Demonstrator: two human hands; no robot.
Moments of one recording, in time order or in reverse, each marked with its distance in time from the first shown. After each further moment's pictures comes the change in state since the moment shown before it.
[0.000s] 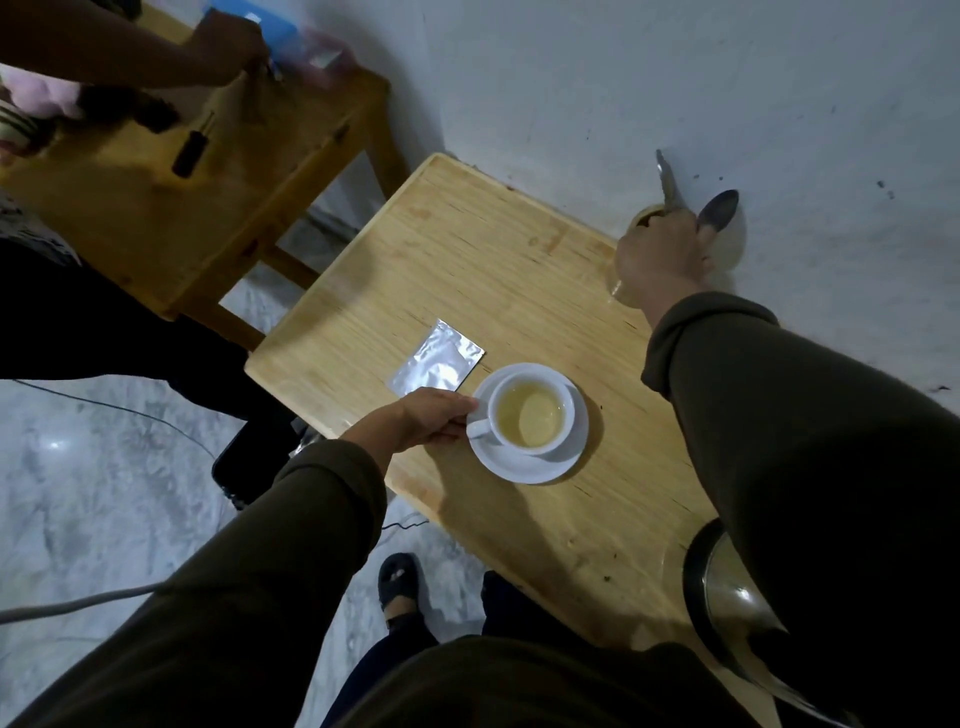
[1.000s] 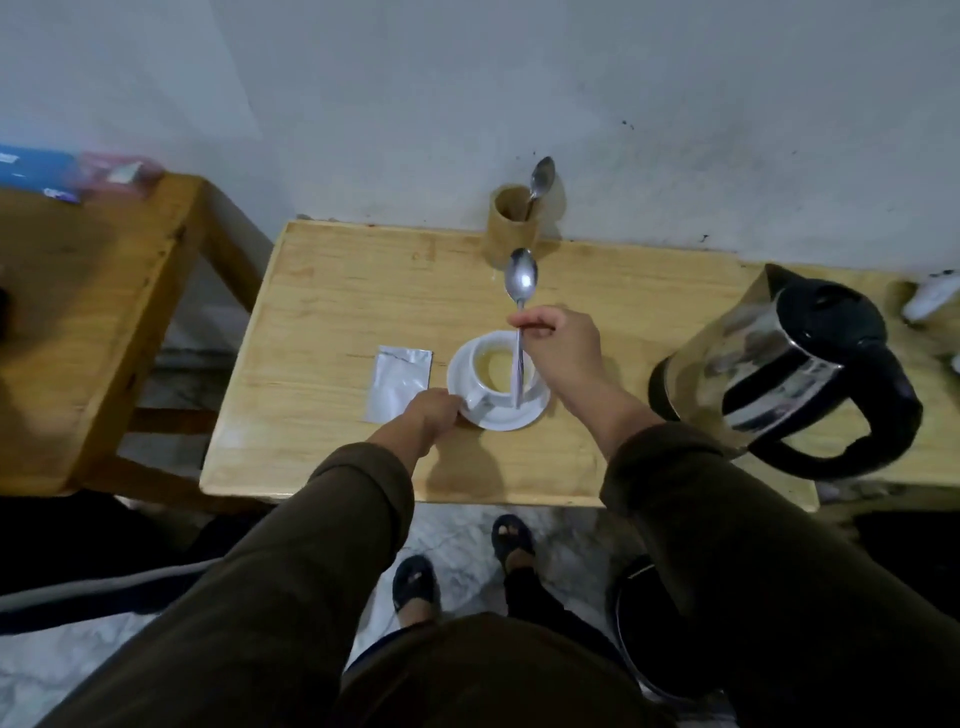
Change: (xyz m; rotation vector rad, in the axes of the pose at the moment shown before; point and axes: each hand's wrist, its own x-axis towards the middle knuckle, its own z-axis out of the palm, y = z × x) left_hand -0.012 0.000 0.000 0.376 -0.135 0.255; right_hand -0.215 -0.001 0.029 0.649 0.190 0.175
